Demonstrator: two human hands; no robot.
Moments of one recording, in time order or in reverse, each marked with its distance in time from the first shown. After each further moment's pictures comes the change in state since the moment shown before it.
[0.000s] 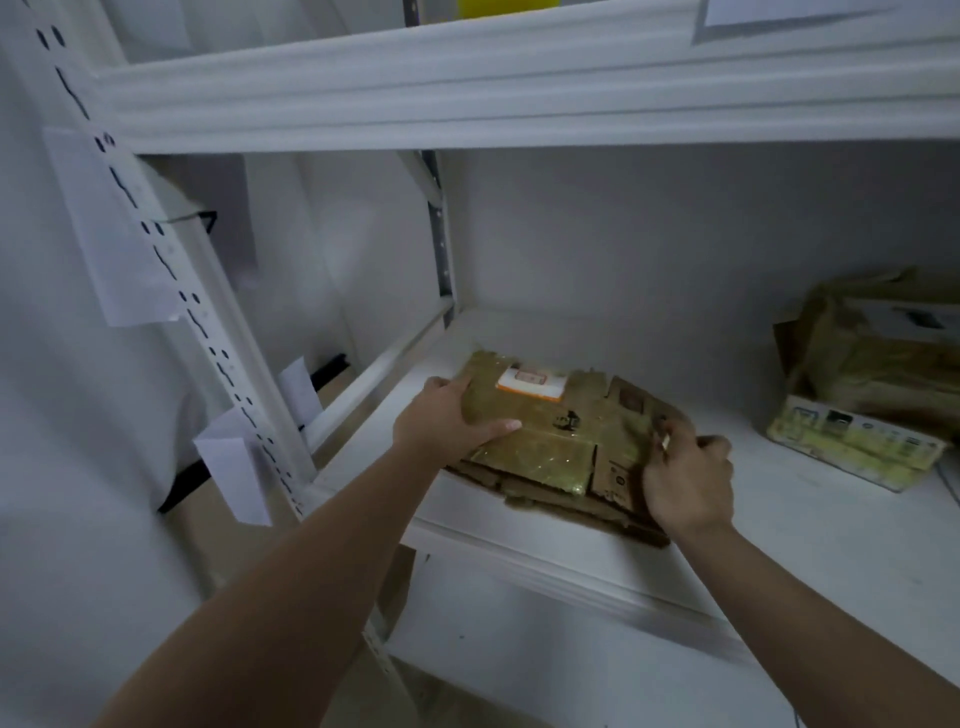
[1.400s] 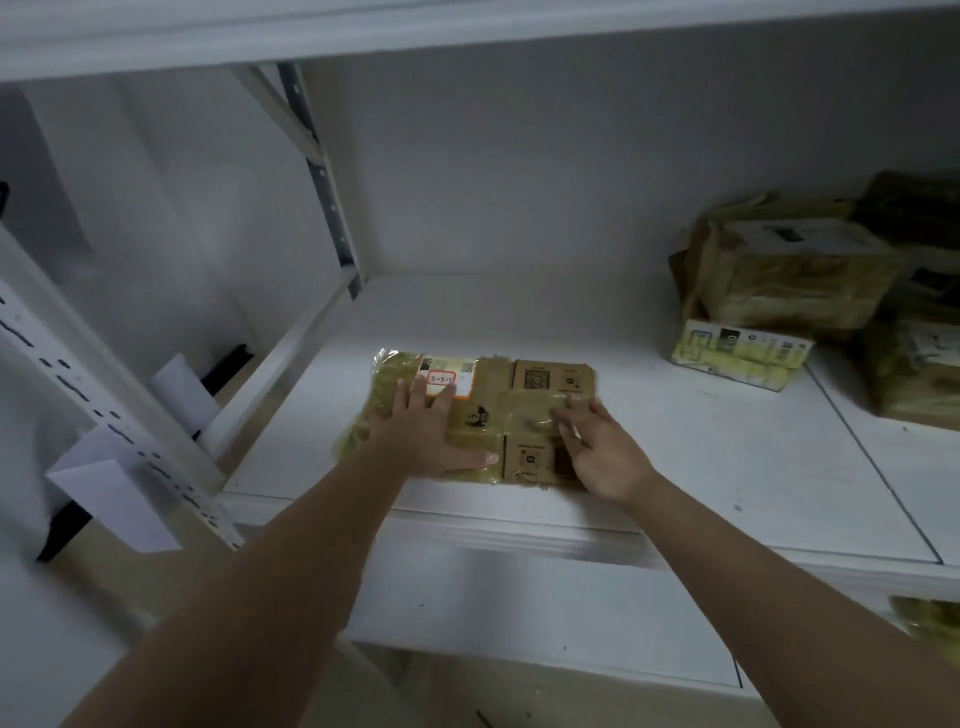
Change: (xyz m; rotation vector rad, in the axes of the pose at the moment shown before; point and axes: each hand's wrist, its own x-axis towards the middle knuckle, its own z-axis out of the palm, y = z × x) left_hand 0.011 0.008 0.067 0.313 -0.346 0.205; right_hand -0.007 0.040 0.017 0.010 -0.329 -0.220
